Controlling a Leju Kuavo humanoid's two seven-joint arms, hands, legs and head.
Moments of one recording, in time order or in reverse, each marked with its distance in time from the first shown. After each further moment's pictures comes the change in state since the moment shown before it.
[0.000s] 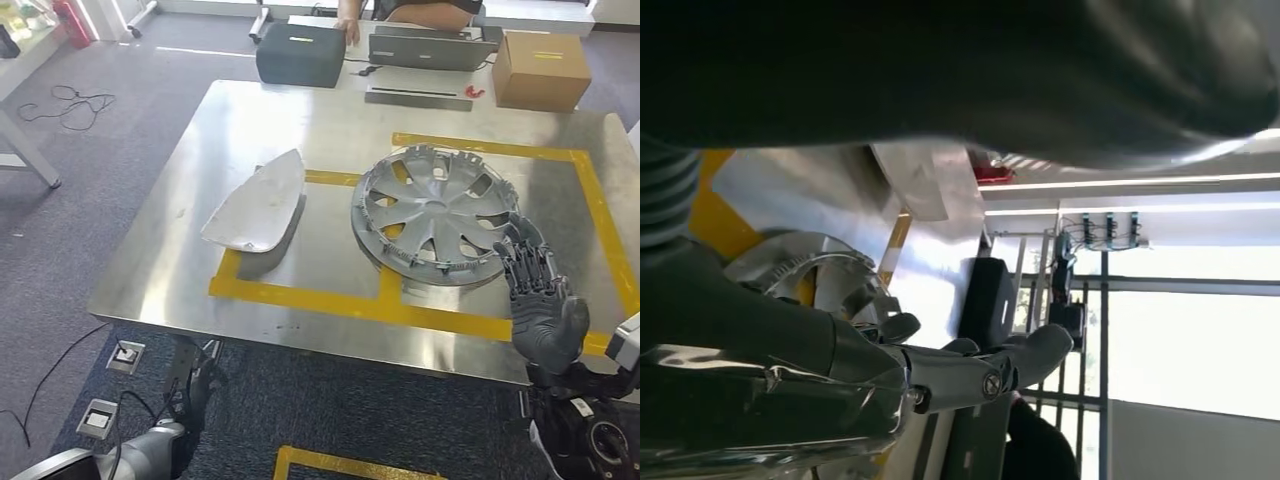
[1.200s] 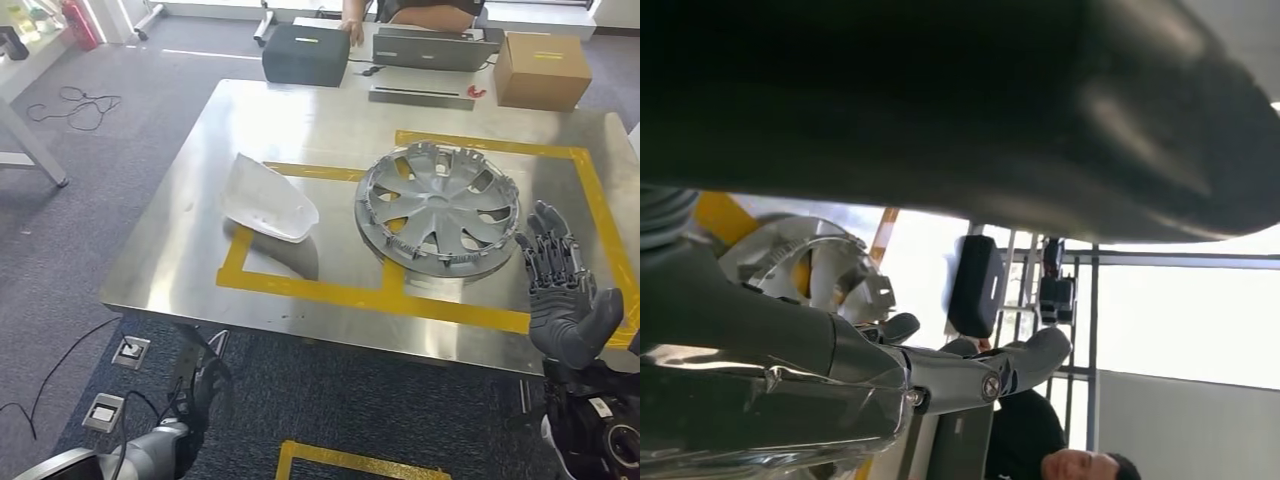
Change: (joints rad) left arm -0.008 -0.016 0.000 0.000 -0.012 -0.001 0.006; right arm 0.007 -0.008 -0.046 -0.067 0.023 -0.045 0.053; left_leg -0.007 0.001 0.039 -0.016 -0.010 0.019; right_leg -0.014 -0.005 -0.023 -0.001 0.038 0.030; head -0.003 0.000
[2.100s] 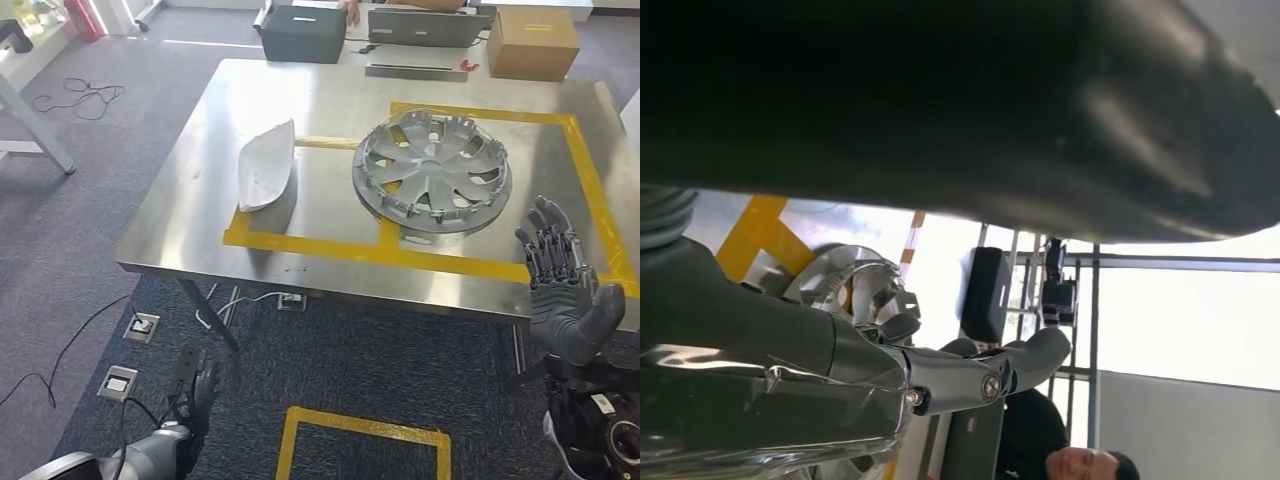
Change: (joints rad) left arm 0.002 -0.004 0.000 0.000 -0.001 0.008 0.011; right arm -0.010 0.000 0.005 -0.012 0.000 -0.008 0.005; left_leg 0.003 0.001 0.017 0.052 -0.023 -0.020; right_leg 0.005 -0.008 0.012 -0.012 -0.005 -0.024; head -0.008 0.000
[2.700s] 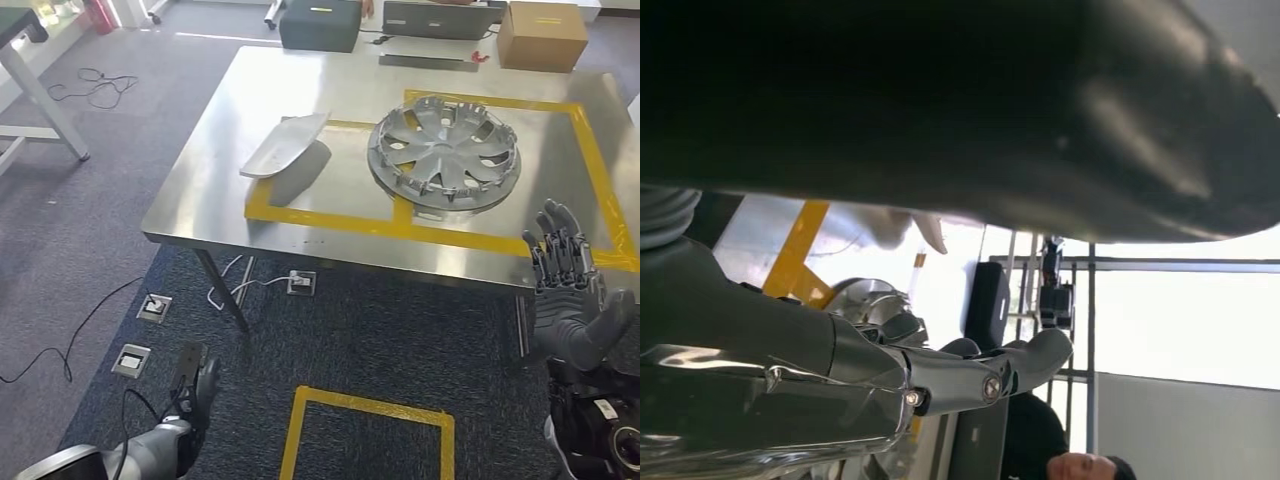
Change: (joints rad) left arm 0.001 -0.001 0.000 0.000 0.005 0.000 0.000; right arm -0.001 0.000 -0.001 0.016 -0.008 0.003 -0.010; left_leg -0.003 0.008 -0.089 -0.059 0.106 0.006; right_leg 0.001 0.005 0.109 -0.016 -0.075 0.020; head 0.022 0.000
